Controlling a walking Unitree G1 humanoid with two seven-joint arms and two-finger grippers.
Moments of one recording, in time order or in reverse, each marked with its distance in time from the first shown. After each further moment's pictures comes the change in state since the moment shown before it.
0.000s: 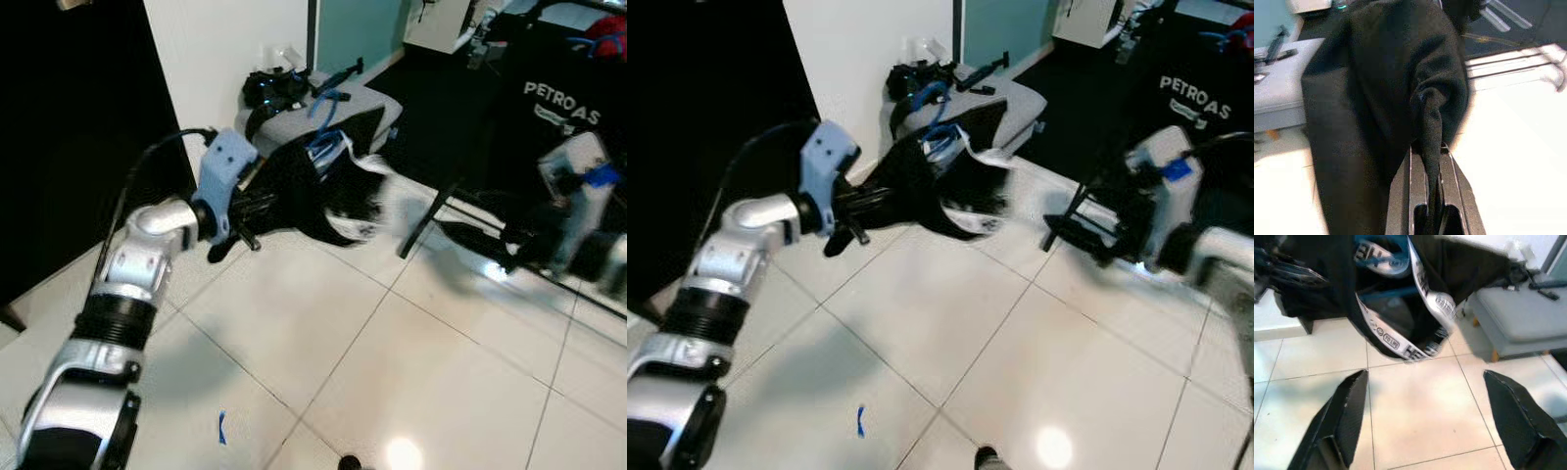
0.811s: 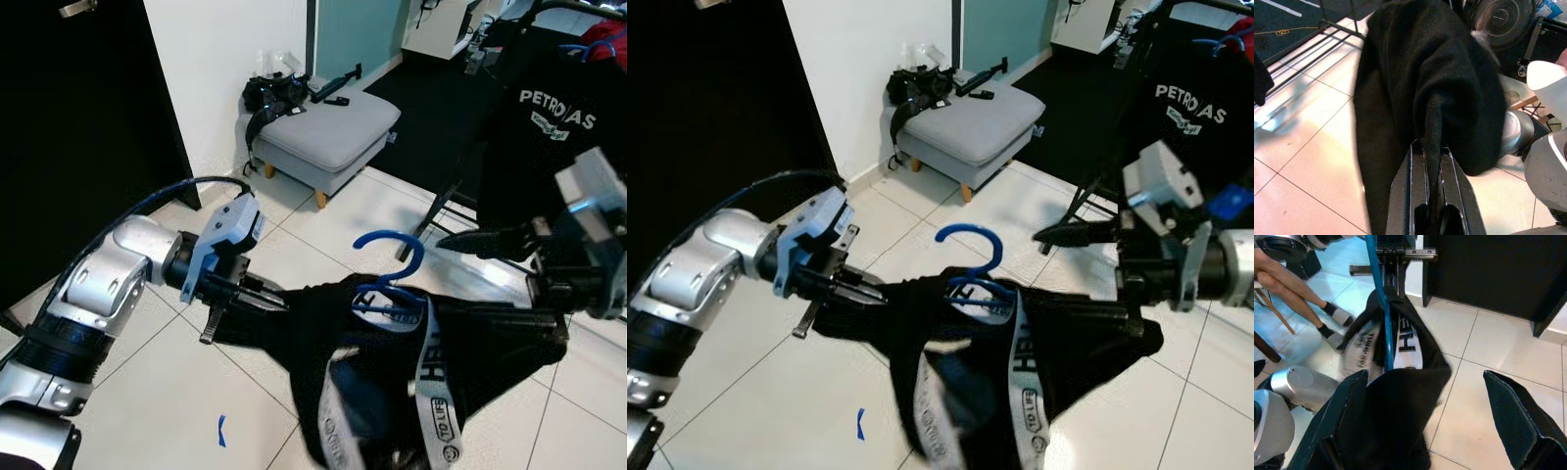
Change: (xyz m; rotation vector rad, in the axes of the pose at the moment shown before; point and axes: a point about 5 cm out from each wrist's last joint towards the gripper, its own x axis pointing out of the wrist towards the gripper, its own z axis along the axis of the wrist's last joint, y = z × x) left arm -0.038 -0.061 0.010 0.119 0.029 -0.922; right arm -0.009 0.045 0.017 -0.107 0.119 0.604
